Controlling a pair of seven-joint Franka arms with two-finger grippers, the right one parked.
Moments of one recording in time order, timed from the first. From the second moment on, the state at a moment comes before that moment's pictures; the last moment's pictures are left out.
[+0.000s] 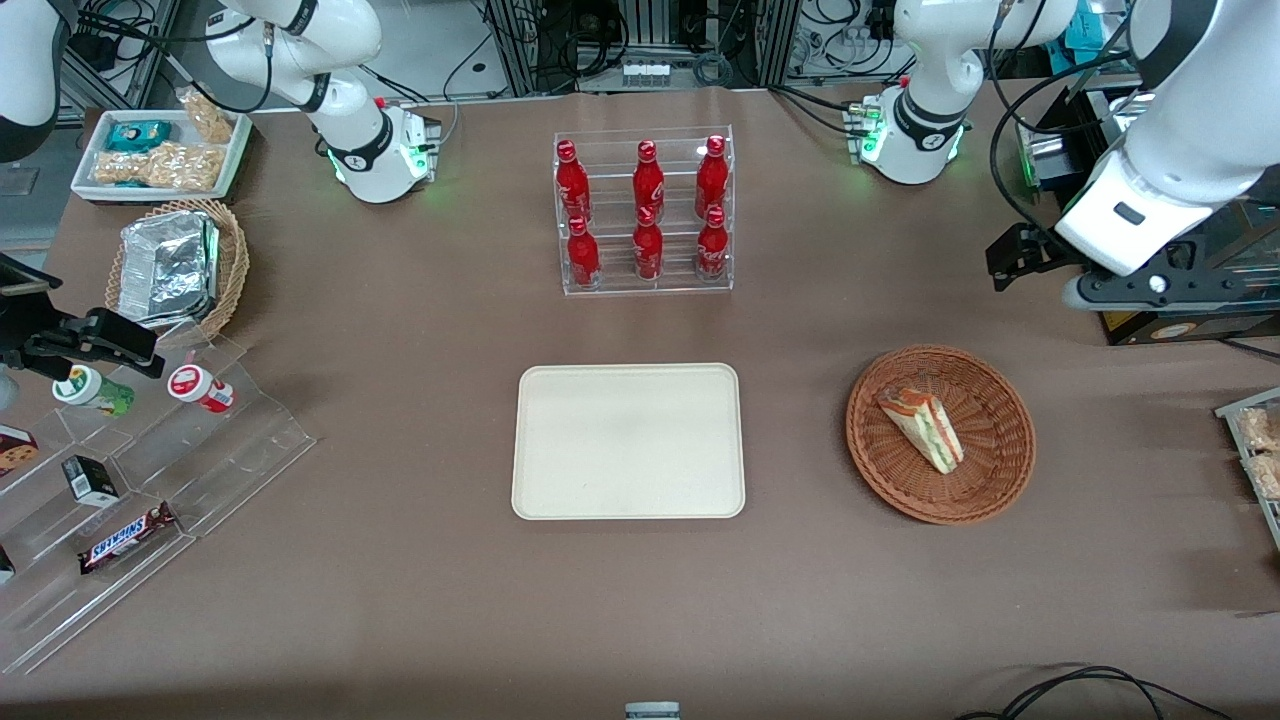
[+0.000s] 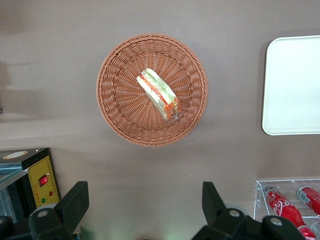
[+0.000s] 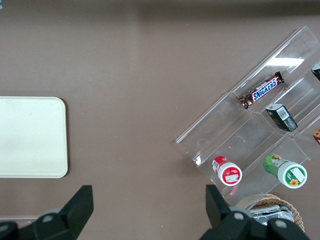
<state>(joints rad) -0.04 -0.03 -0.16 -1.69 0.04 1.60 -0.15</state>
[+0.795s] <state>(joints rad) -0.03 0.12 -0.15 -2.13 0.03 2.23 -0.65</state>
